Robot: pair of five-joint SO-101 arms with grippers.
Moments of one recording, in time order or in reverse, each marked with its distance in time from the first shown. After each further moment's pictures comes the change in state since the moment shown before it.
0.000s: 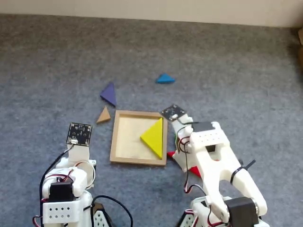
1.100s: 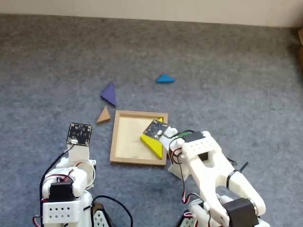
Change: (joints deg) left arm 0.0 0.0 0.0 0.0 0.0; right arm -6.2 -0.2 8.3 -8.0 13.2
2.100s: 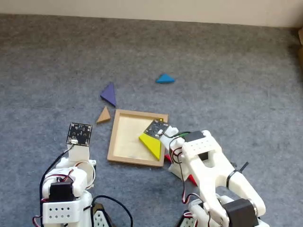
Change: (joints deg) left arm 0.0 0.0 0.0 0.0 0.0; right arm 0.0 0.0 -0.6 1.8 -0.8
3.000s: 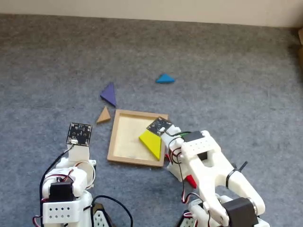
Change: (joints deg) left arm 0.0 0.0 0.0 0.0 0.0; right arm -0.3 0.5 0.1 0.1 -7.7
